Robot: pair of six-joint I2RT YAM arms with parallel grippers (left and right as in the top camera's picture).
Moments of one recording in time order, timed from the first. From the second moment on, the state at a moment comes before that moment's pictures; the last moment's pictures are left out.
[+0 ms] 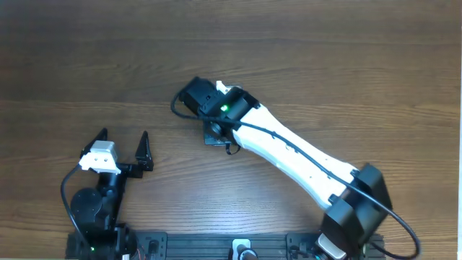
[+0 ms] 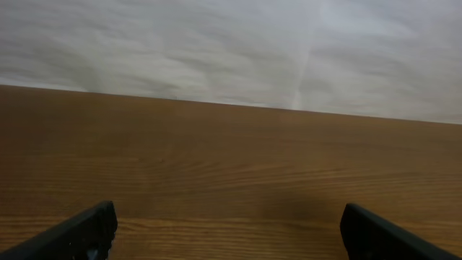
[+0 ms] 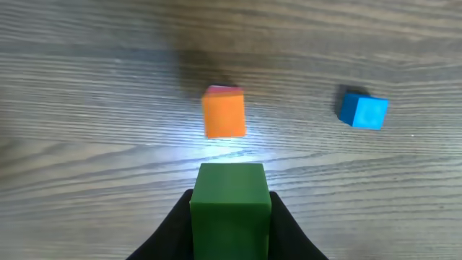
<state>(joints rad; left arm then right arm) 0.07 0.01 0.01 -0.06 0.17 -0.13 0.82 1.80 1.54 -1.19 0.14 0.78</state>
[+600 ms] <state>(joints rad) 0.07 0.01 0.01 -0.06 0.17 -0.13 0.76 1.86 1.54 -1.15 0.07 0.70</state>
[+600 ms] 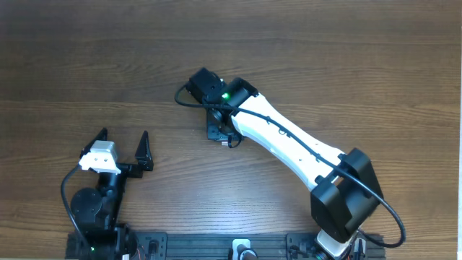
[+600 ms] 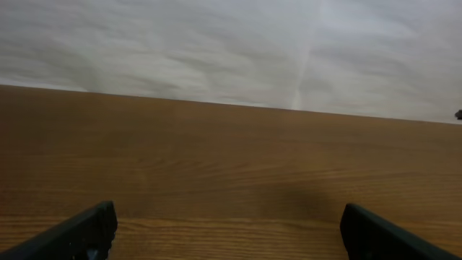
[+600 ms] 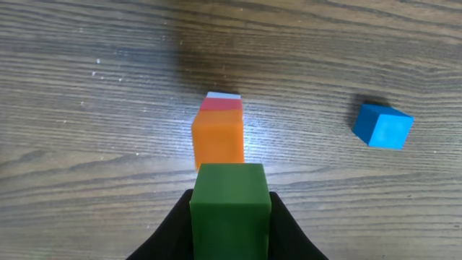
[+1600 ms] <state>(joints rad) 0.07 0.01 0.01 -0.06 0.17 -0.13 0.74 1.92 1.54 -1.10 0.06 0.68</state>
